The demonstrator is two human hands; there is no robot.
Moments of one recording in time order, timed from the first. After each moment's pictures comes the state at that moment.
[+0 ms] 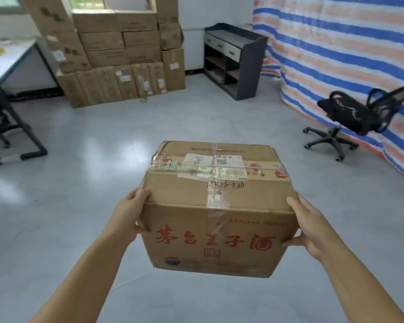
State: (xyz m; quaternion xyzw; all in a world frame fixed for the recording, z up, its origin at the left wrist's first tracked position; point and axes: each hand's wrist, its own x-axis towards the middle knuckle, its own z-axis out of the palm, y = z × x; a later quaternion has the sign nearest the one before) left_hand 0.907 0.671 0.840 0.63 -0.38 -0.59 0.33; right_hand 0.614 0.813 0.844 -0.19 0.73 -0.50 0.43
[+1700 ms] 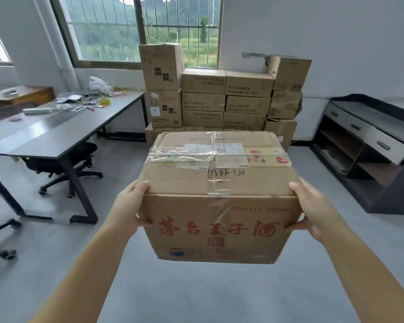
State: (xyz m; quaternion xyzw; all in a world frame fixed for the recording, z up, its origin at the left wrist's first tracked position) left_hand 0.998 -0.288 0.911 0.64 -0.26 -0.46 0.55; right_hand 0.675 -0.307 0.921 -0.41 0.65 -0.44 0.45
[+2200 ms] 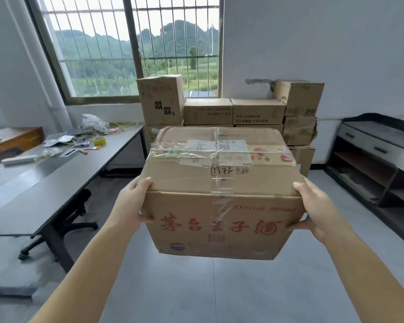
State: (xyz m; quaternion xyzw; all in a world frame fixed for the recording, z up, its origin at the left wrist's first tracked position) left_hand 1.140 -0.603 0.968 0.60 -0.33 -0.44 0.58; right_hand 0.812 -0.599 0.958 -0.40 0.61 -0.53 0.44
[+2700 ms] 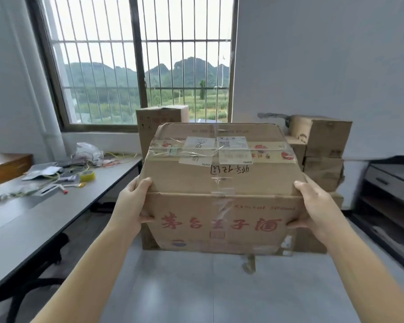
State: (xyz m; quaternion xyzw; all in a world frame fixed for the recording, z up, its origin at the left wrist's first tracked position) left_hand 1.145 -0.914 1.005 0.55 -0.34 -0.40 0.65; right_hand 0.818 -0.932 1.002 -0.45 0.54 -0.58 0.41
